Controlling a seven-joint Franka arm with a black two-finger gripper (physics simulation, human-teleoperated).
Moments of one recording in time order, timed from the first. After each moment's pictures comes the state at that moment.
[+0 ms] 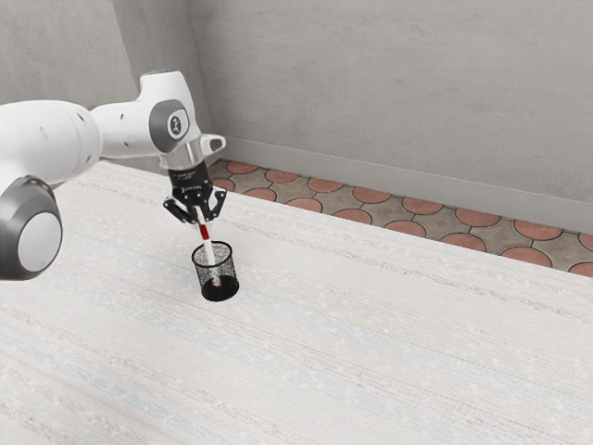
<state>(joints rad) 0.00 0.59 0.22 -1.40 -0.24 1.84 -0.28</state>
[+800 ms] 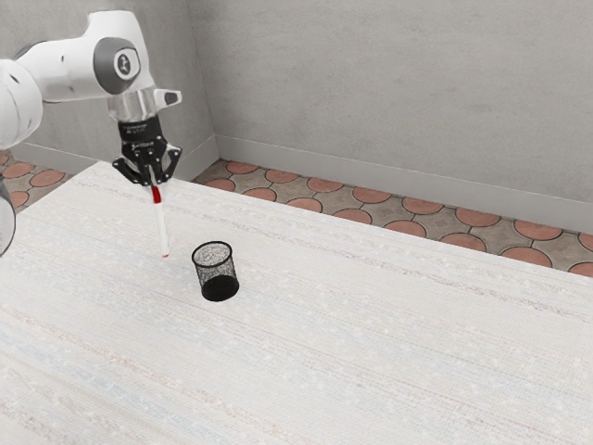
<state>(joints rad) 0.02 0.41 0.28 -1.37 -0.18 1.56 -0.29</state>
